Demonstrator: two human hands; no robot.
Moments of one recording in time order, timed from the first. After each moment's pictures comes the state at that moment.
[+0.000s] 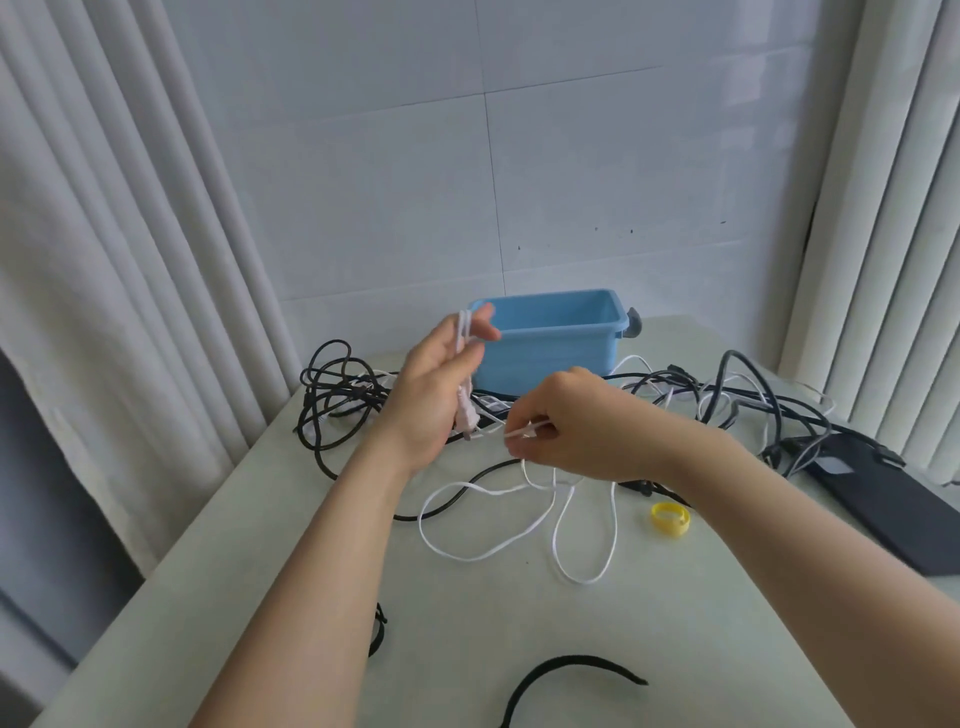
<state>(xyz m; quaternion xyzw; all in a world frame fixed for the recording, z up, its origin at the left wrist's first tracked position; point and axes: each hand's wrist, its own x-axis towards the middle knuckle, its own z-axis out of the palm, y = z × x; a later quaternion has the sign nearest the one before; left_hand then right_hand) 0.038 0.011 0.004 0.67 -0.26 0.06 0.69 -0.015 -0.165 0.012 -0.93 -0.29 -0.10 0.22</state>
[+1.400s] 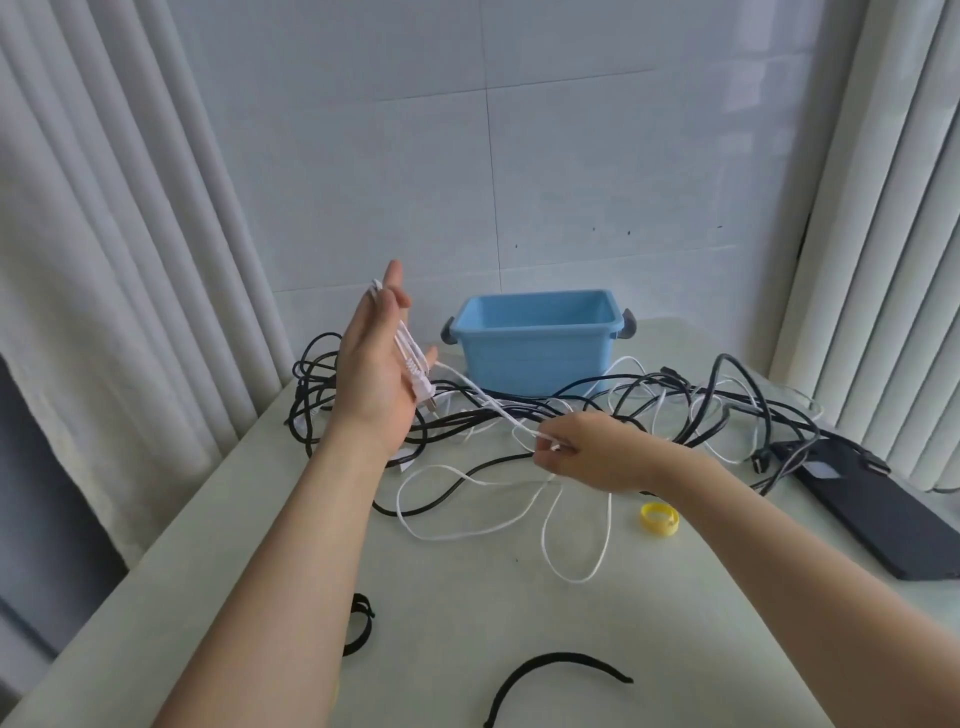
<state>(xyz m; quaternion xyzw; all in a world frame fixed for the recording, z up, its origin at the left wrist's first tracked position) 0.039 0.030 0.019 0.52 -0.18 0.11 0.83 0.022 -0.193 -0.040 -0.96 -0.20 0.01 0.18</state>
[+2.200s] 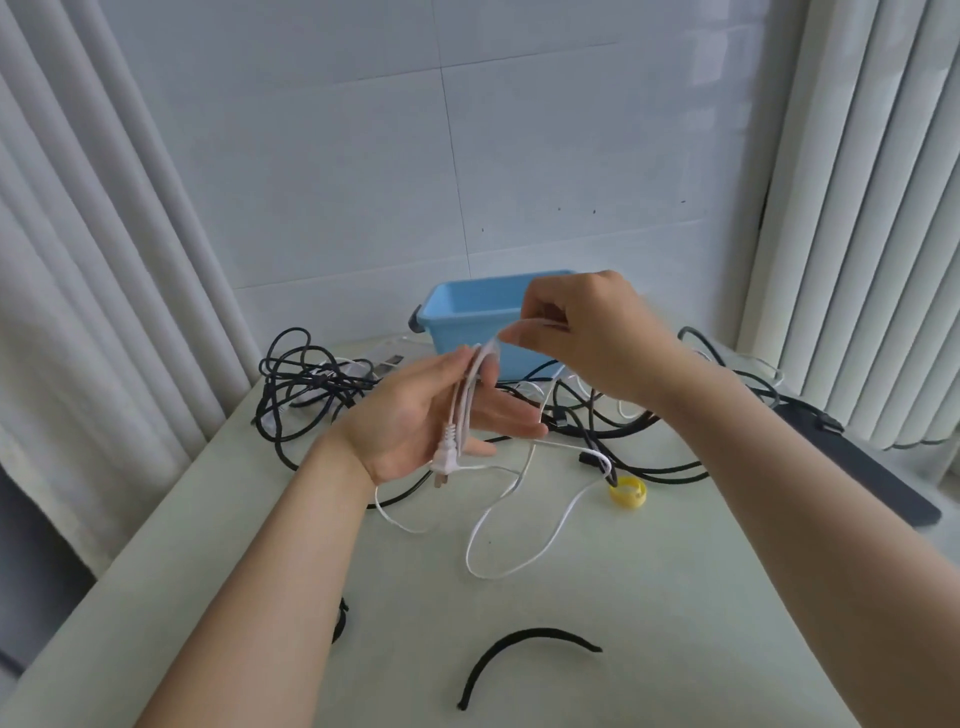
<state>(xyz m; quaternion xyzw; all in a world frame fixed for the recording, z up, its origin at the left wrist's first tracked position) 0.018 0.010 -0.001 0.63 -0.29 -0.28 0.66 -0.004 -0.205 0.036 -0.89 -0.22 -0.30 0.26</state>
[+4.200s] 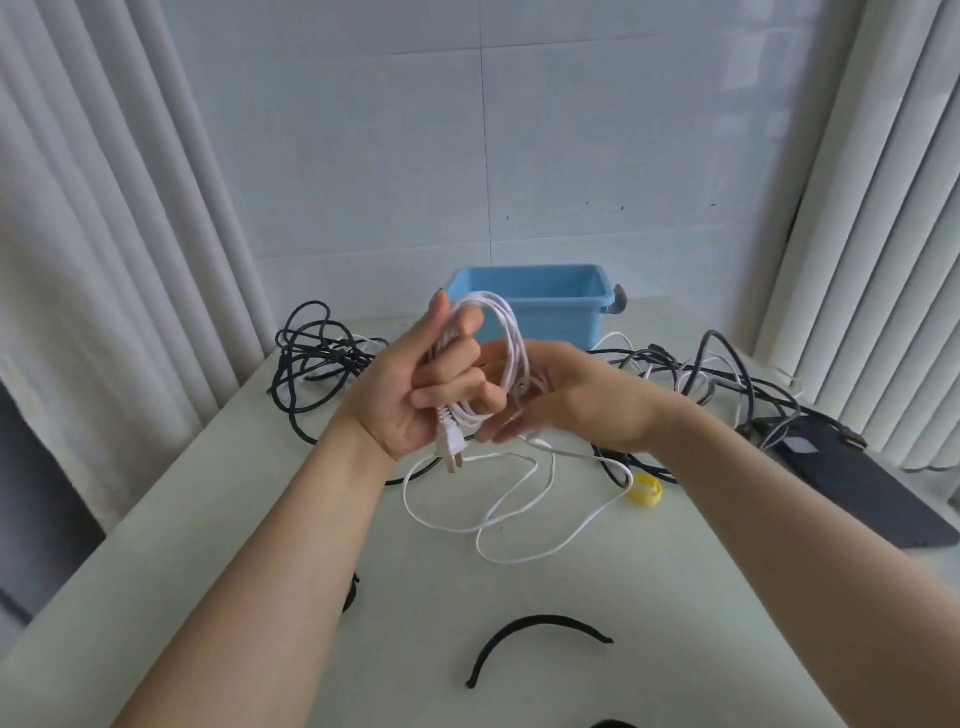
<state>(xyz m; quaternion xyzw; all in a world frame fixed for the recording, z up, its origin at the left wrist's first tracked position) 0.021 0.019 -0.002 0.32 -0.38 -0.37 0.78 -0.004 -0.177 -0.002 -0.75 -0.34 0.12 0.55</state>
